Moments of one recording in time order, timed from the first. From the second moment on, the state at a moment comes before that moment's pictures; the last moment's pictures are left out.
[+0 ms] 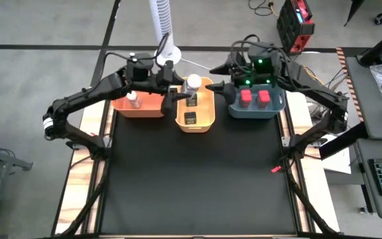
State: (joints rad) left arm 0.43 1.41 1.48 -0.33 0.39 0.21; right arm -0.38 1.49 1.83 -0.67 -0.21 0.07
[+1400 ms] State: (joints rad) left arm 0.50 1.42 1.47 -0.05 0.64 -0.05; right arm -0.34 1.64 1.83 -0.23 -0.38 -0.07
